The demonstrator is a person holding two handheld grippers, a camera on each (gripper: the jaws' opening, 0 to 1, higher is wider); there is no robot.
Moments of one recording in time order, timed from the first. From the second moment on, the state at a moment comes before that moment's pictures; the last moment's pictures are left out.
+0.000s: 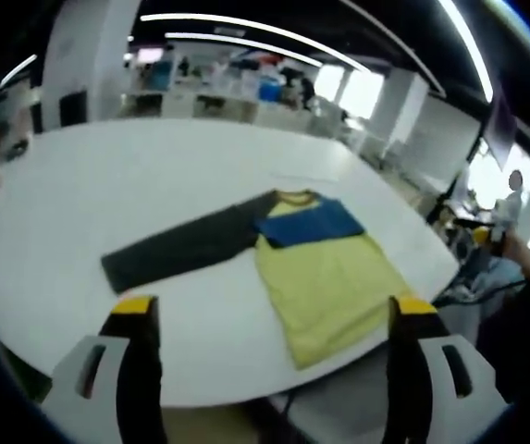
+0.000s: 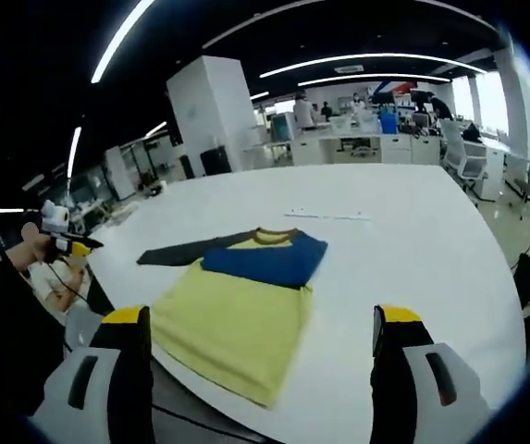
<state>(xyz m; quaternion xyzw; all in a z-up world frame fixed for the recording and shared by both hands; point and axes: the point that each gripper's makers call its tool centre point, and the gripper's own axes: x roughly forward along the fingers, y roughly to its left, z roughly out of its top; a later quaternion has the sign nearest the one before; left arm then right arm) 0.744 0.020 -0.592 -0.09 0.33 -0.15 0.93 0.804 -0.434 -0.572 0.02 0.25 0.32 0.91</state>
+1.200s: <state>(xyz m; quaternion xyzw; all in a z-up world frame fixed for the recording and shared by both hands) 0.800 0.120 -0.625 -0.12 0.35 -0.08 0.93 0.811 -0.427 -0.591 0.03 0.27 0.30 0.91</state>
